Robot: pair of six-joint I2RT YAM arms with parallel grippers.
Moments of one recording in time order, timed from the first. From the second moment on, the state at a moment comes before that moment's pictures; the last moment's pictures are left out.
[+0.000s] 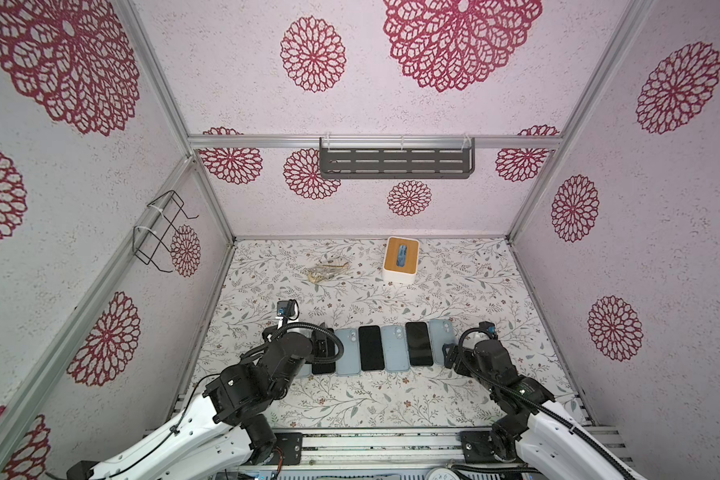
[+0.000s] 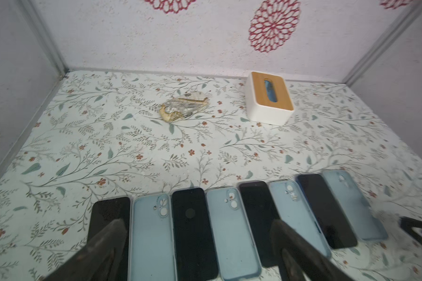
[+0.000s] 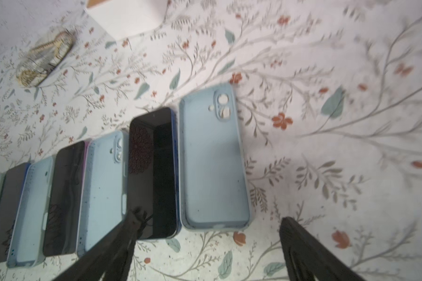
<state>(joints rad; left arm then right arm) -0.84 0.71 0.73 -0.66 -0.66 -0.57 0.50 0.61 0.34 -0.42 0.21 0.62</state>
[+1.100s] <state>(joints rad) 0.18 1.56 0.37 0.94 -0.01 -0.07 0.12 1.58 0.11 1.27 0.33 -0.03</state>
